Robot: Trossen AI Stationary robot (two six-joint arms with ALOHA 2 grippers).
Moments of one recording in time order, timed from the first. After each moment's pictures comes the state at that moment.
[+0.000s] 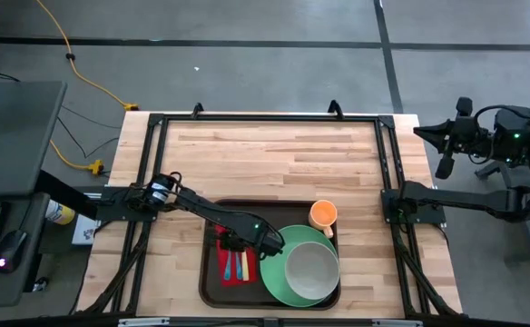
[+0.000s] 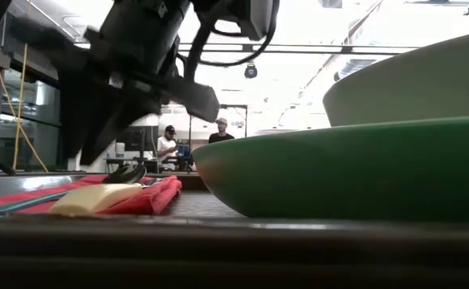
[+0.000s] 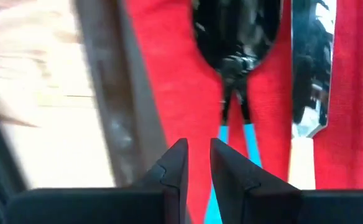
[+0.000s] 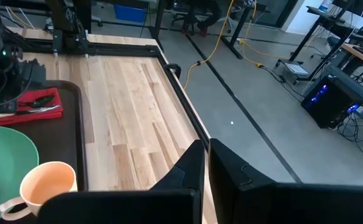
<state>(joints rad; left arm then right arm) -0.34 2.19 1.76 -1.42 0.14 -1.82 -0.39 0.62 1.52 -1.28 0.10 -0.24</state>
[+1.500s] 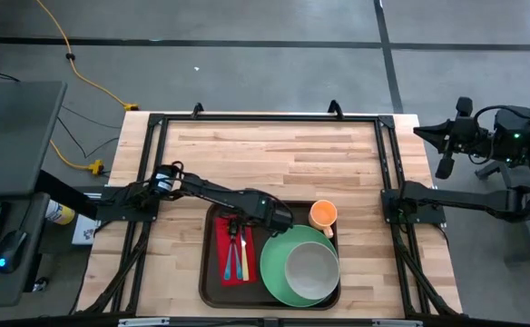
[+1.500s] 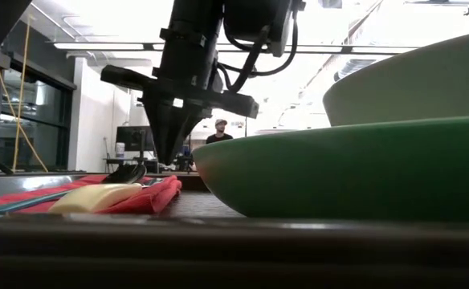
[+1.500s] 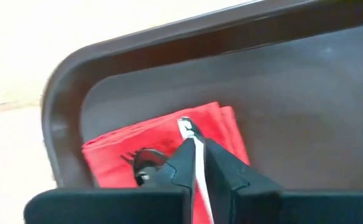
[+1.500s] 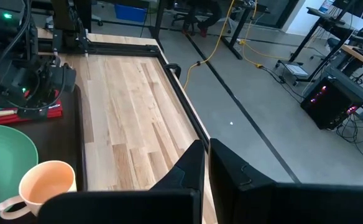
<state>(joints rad) -0.20 2.19 1.80 -1.37 -0.17 -1.58 -0.39 0.62 1.52 -1.28 0.10 -0.24</state>
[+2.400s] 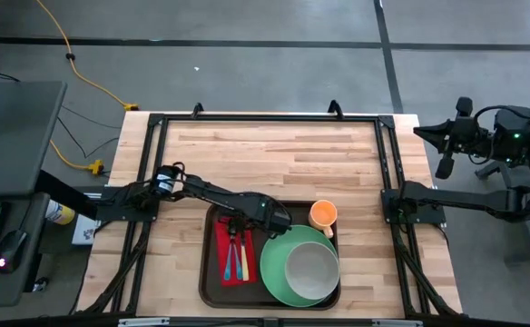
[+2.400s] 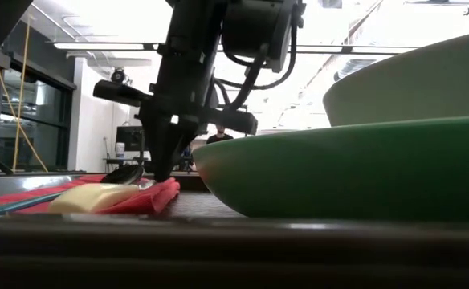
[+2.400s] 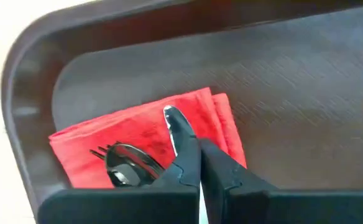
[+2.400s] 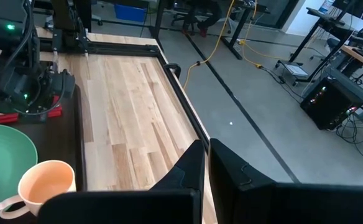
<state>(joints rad) -0.20 2.20 1.74 -1.29 -0.11 -1.63 -0.39 0.62 1.52 -1.28 0.10 -0.25</state>
